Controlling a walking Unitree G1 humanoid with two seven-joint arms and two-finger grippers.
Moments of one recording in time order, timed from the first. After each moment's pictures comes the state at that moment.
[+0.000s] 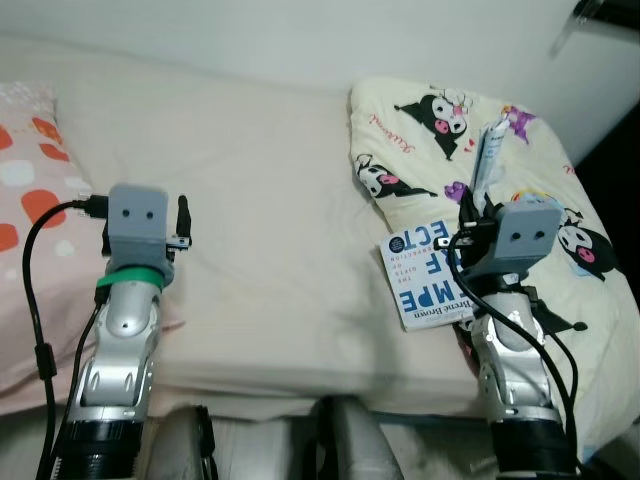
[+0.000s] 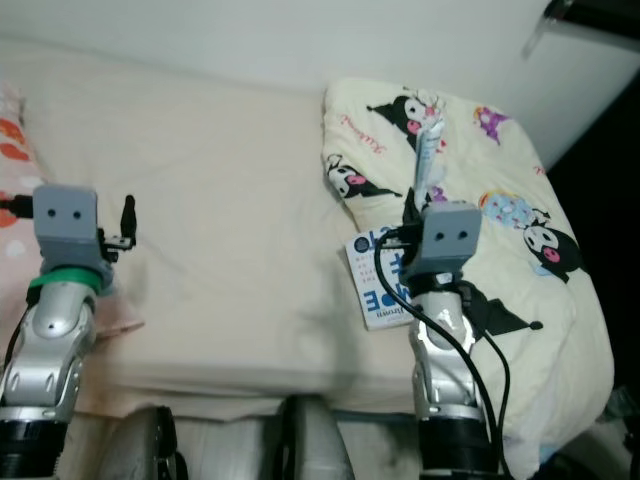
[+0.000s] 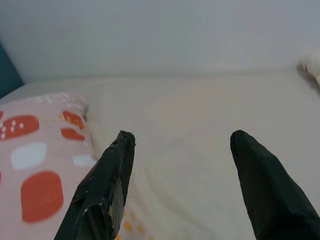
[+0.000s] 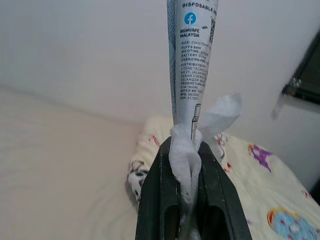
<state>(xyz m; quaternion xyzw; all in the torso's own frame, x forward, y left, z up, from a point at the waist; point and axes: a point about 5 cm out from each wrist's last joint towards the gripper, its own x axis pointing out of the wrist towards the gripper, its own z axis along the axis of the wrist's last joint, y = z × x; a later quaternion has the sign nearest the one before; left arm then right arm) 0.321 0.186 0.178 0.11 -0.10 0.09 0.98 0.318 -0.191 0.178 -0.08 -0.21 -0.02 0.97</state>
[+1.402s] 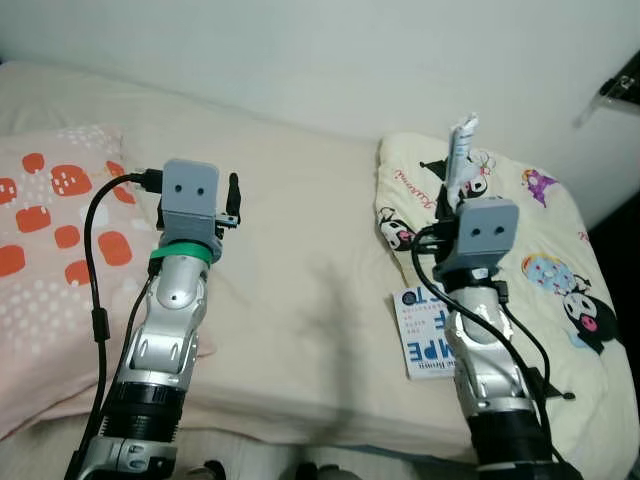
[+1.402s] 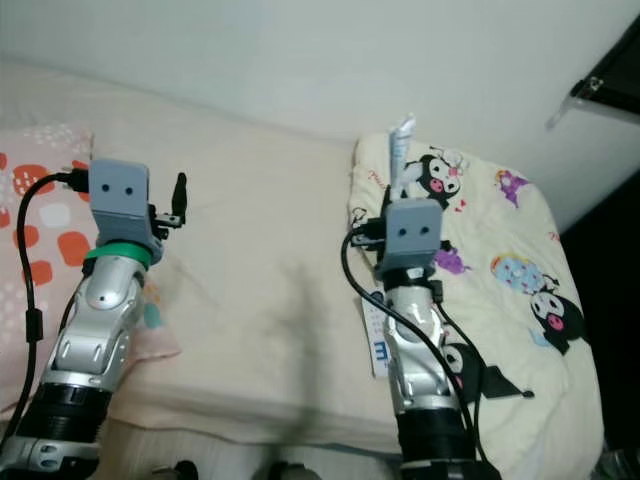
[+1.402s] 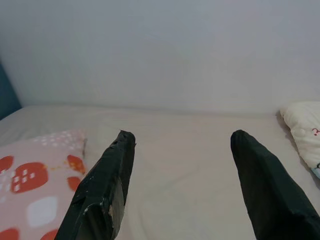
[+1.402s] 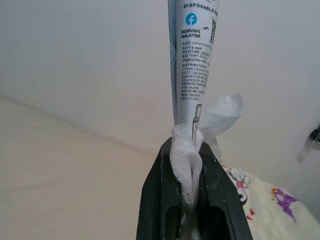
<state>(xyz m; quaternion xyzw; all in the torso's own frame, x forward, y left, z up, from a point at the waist) 0.338 0.143 0.190 0.08 -0.13 0.03 0.99 0.329 -0.154 0.180 -0.09 -0.21 -0.02 0.97</state>
